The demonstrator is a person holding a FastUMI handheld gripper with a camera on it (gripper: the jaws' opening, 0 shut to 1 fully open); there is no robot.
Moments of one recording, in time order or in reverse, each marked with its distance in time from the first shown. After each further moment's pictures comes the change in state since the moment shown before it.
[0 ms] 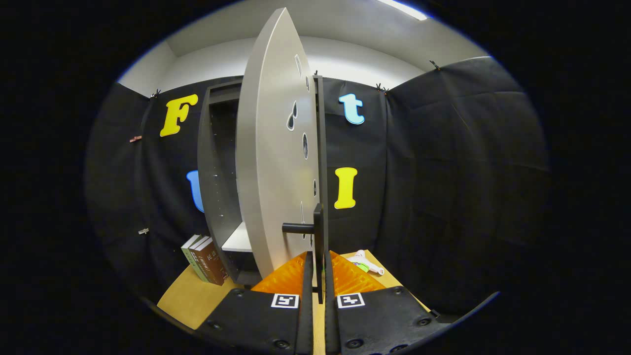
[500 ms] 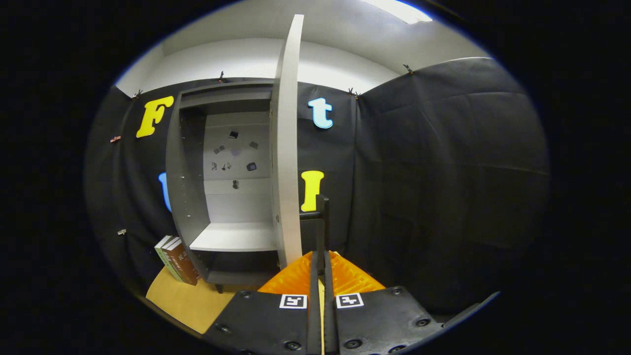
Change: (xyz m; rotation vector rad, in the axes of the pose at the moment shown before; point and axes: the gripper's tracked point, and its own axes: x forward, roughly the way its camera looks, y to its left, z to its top) arm -0.013 -0.078 0.003 0.009 -0.039 -0.156
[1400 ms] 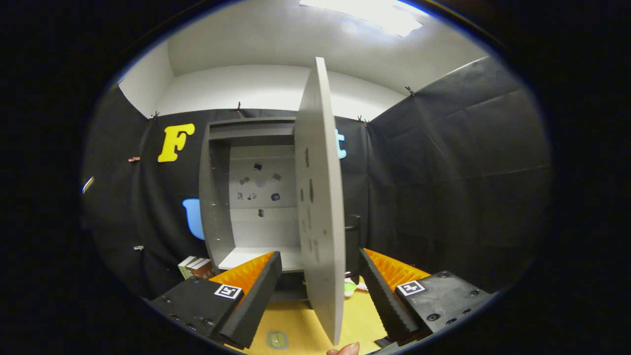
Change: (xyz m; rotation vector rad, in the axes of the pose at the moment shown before) arm -0.061 0.071 0.014 0.046 -0.171 0.147
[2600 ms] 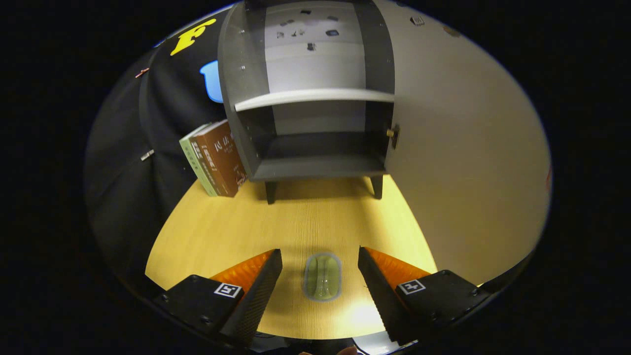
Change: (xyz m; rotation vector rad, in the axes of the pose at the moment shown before) arm 0.047 0.110 -0.416 -0.068 0.855 0.145
